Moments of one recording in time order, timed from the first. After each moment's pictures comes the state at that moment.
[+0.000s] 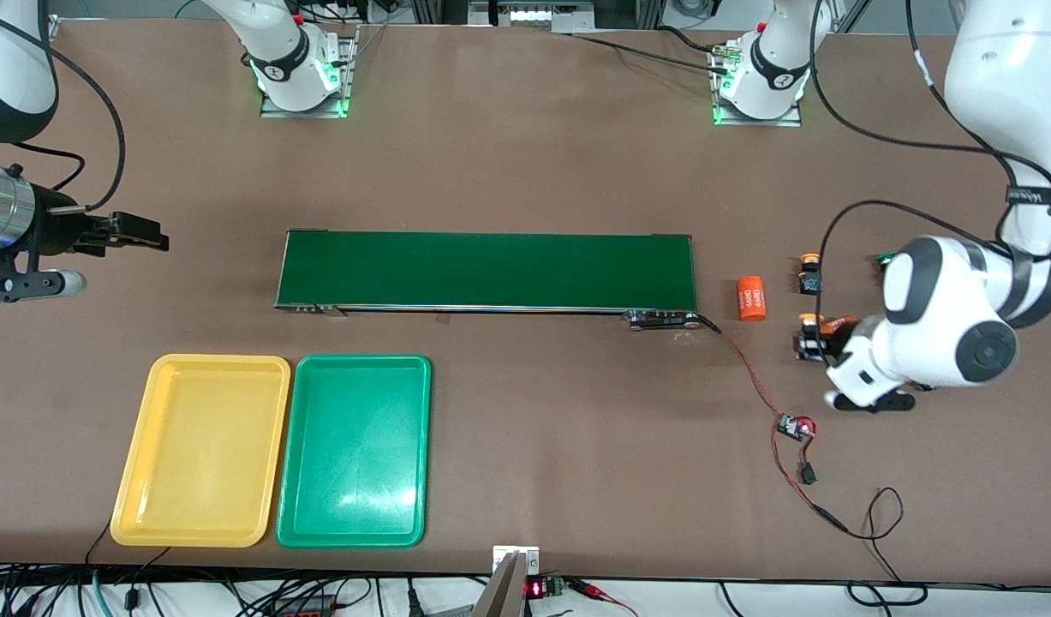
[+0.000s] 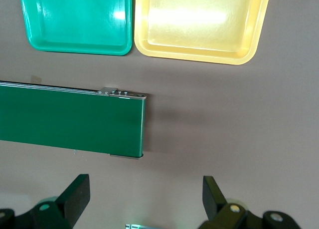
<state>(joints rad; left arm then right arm) 0.23 0.56 -0.33 -1.61 0.10 1.86 -0.13 0.04 0.19 -0.08 -1.55 0.08 1.54 -0.12</state>
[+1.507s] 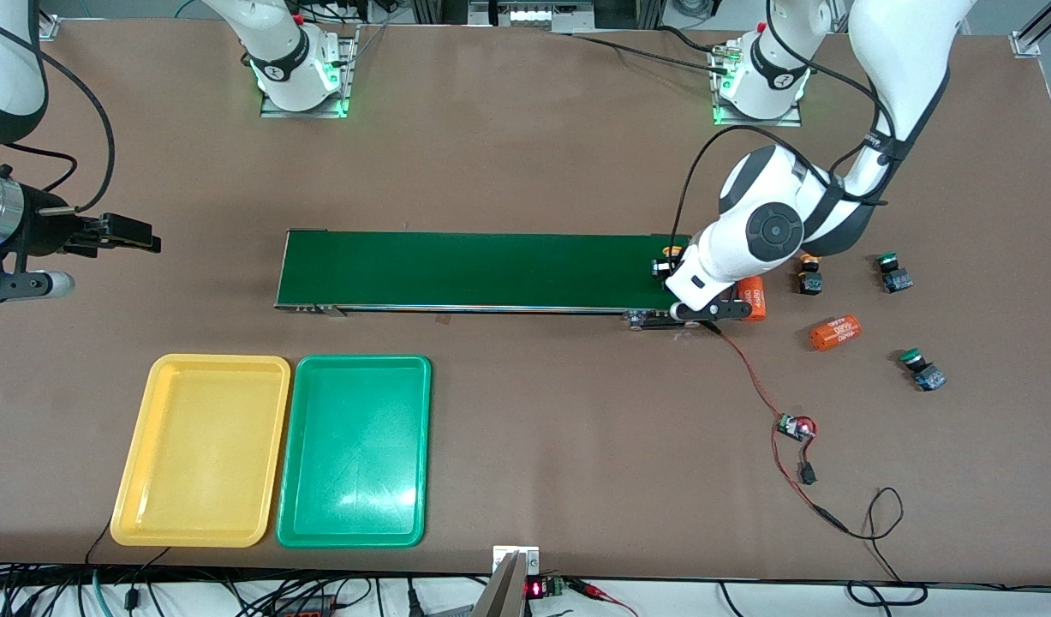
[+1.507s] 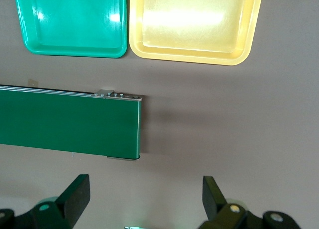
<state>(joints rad) 0.23 0.43 -0.67 -2.05 0.07 2.24 -0.55 0.02 0.19 -0.08 -1.55 0.07 1.55 -0.12</state>
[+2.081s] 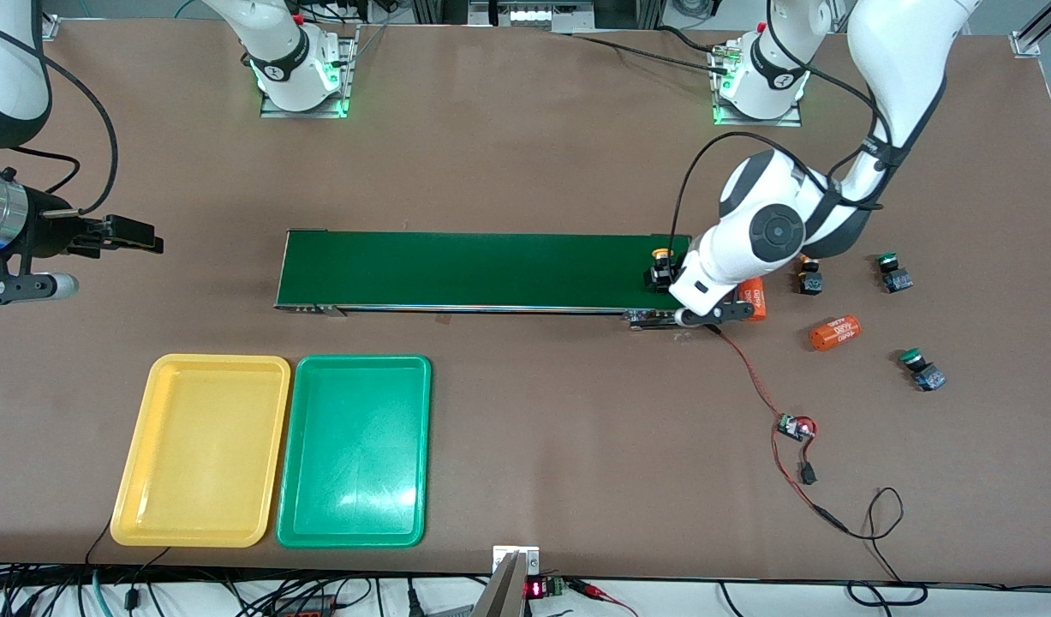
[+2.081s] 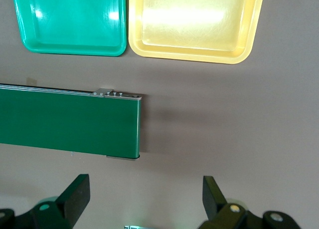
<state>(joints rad) 0.26 0.44 -0.67 -2.00 0.07 2.20 -0.62 0.02 0.20 -0.08 -1.56 0.07 1.55 -0.12</state>
